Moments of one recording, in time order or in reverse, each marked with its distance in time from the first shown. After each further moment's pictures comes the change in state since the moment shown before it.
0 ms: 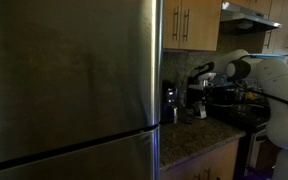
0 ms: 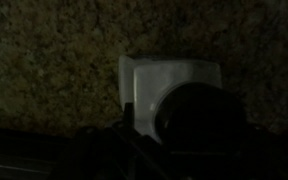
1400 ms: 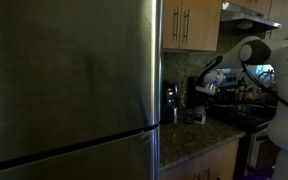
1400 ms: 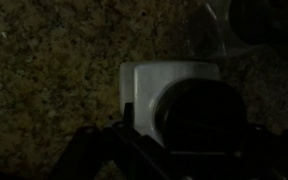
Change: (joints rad) arm 0.066 -0.346 -0.067 -0.595 0.250 0.289 -0.440
